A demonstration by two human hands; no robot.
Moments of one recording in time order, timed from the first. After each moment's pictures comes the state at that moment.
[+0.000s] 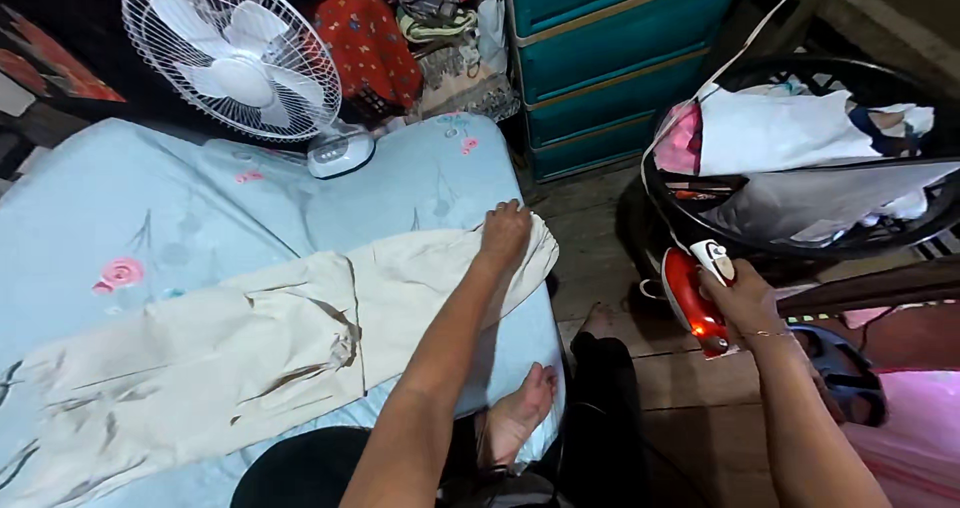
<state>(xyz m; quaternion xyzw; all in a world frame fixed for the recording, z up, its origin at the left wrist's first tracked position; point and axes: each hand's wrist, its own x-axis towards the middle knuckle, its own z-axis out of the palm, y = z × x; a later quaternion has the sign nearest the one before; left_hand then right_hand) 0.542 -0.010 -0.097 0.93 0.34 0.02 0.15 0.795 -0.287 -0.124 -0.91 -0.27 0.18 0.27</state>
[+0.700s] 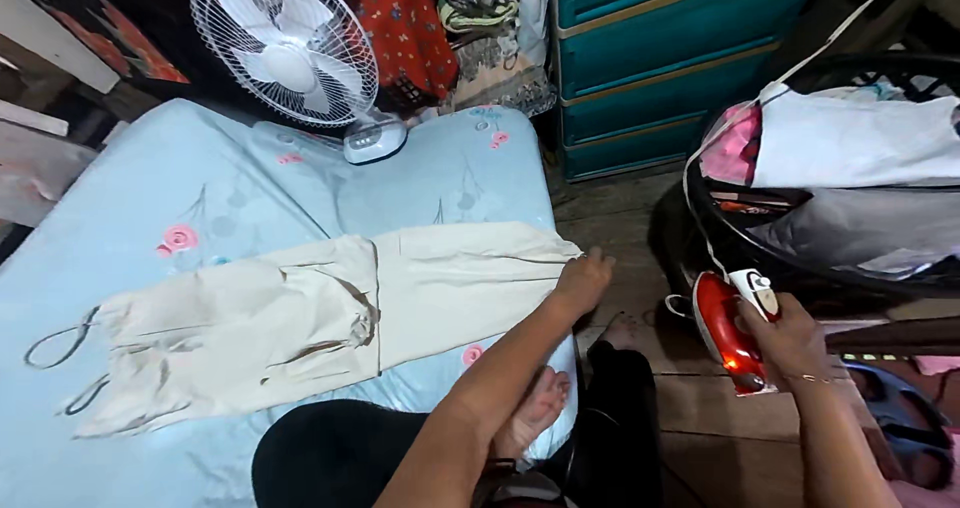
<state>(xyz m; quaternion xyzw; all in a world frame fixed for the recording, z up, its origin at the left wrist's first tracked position) 0.590 -0.103 -0.112 0.91 0.29 -0.11 0.26 0.799 -0.301 -0.146 -0.89 -0.29 0.19 0.28</state>
